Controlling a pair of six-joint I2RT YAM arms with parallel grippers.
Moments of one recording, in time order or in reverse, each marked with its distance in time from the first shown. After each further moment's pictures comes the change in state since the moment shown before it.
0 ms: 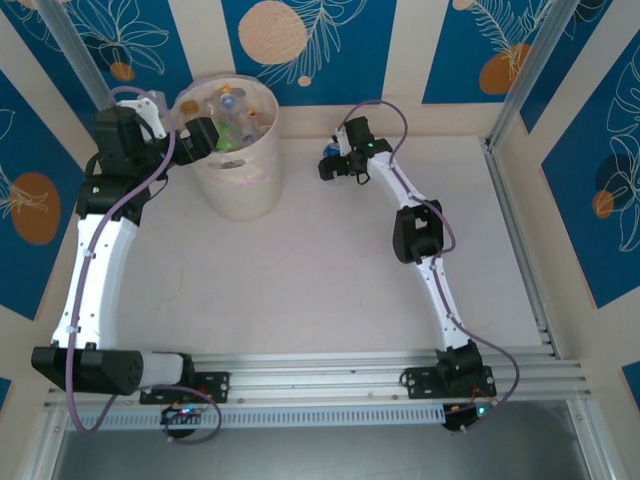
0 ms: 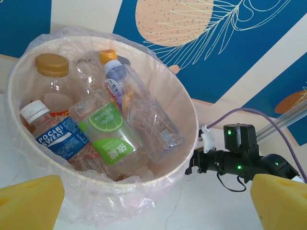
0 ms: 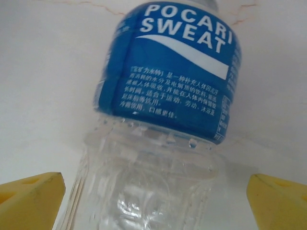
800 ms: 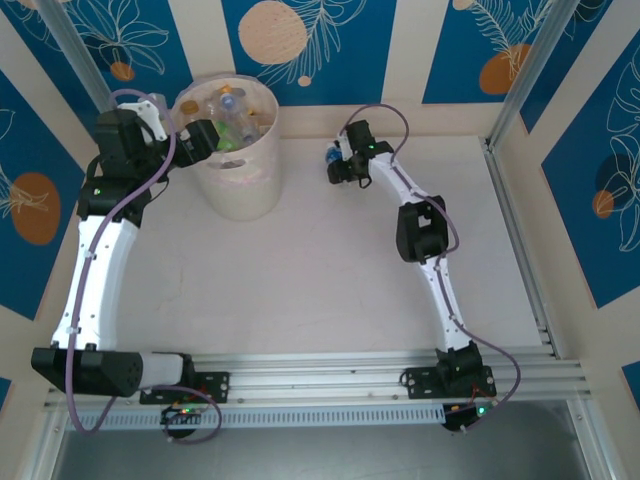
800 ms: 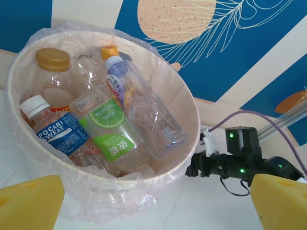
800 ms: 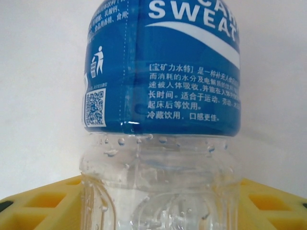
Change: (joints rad) left arm -0.002 -0.005 -0.024 0.008 0.001 -0.011; right arm 0.005 -0.140 -0.235 0.046 0.014 0.002
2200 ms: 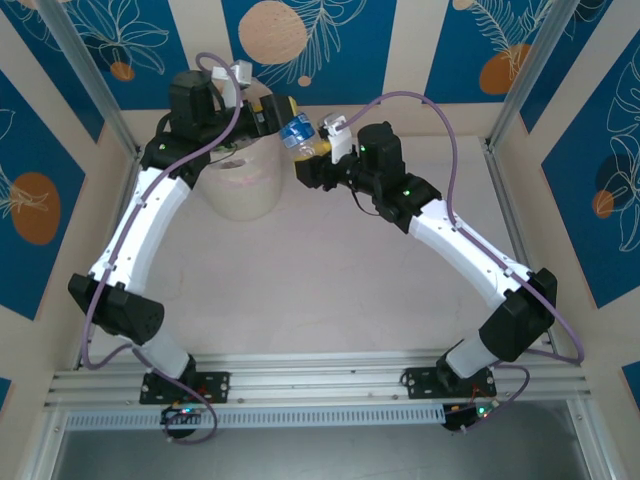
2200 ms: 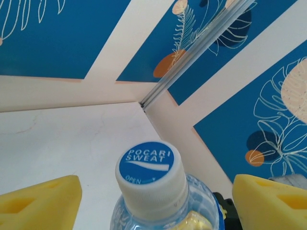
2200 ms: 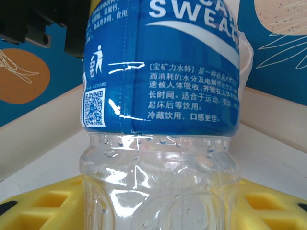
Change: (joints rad) left arm -0.286 0.341 0.332 0.128 0.274 -0.163; right arm 0.304 -1.087 -0.909 0.561 -0.128 0.063
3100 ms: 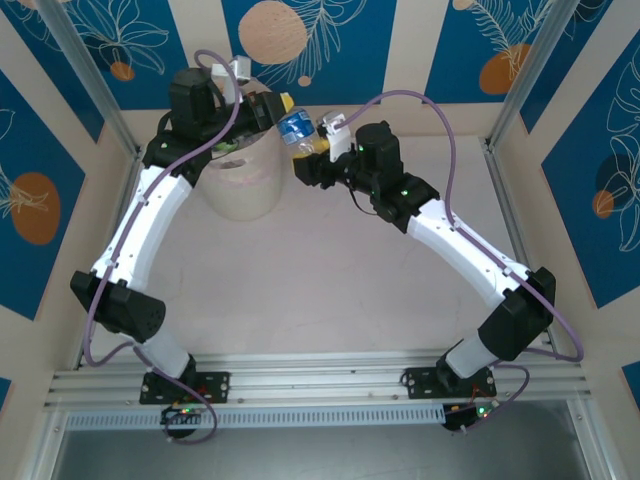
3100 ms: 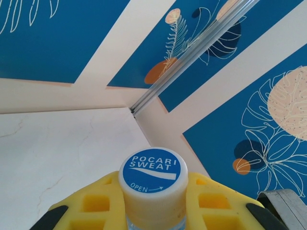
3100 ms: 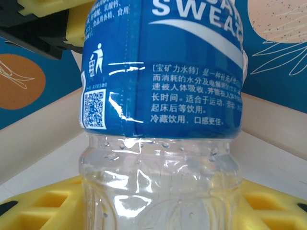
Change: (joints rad) left arm 0.000 0.013 0.005 0.059 0.017 -0.064; right arm 0.012 0.008 0.011 0.013 0.035 0.001
